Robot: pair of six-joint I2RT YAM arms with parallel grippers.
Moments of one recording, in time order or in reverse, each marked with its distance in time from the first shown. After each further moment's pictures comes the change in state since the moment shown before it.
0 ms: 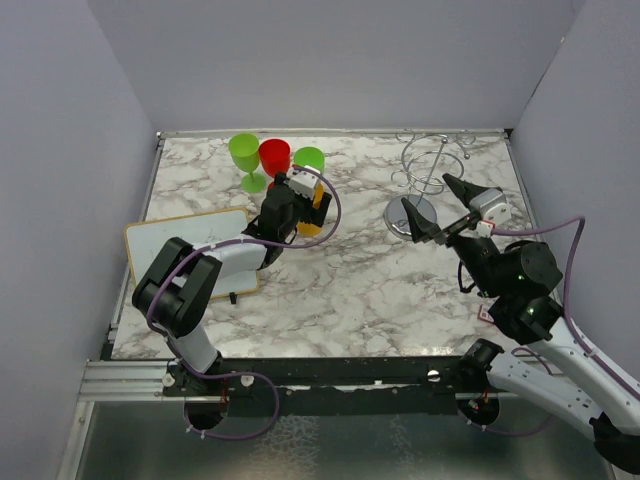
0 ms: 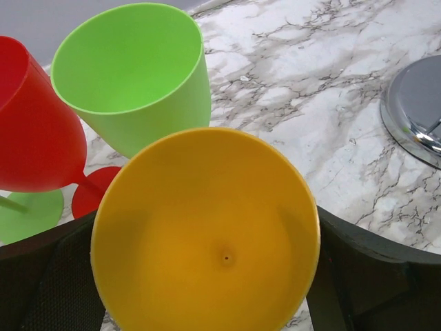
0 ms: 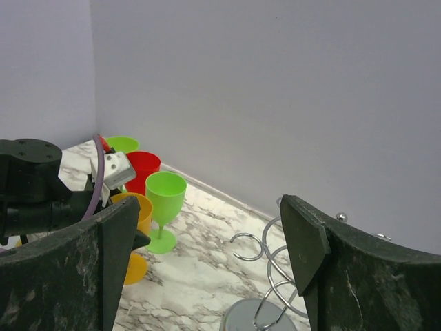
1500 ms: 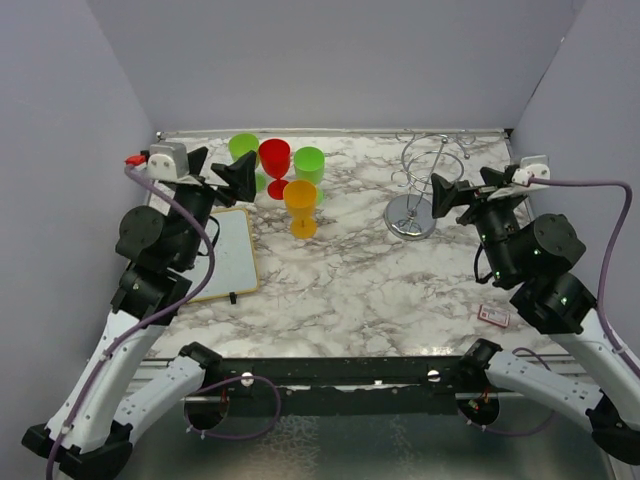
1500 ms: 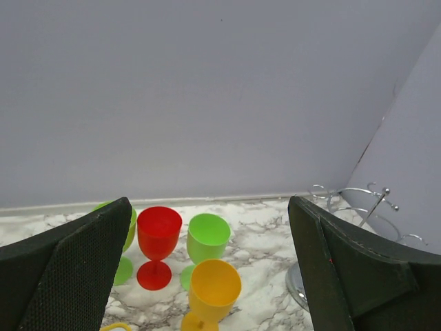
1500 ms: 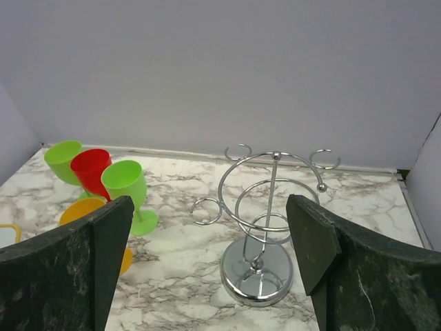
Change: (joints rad) left arm 0.072 -0.872 0.234 -0.634 -0.110 -0.248; right arm 0.000 0.104 0.308 -0.369 0.374 0.252
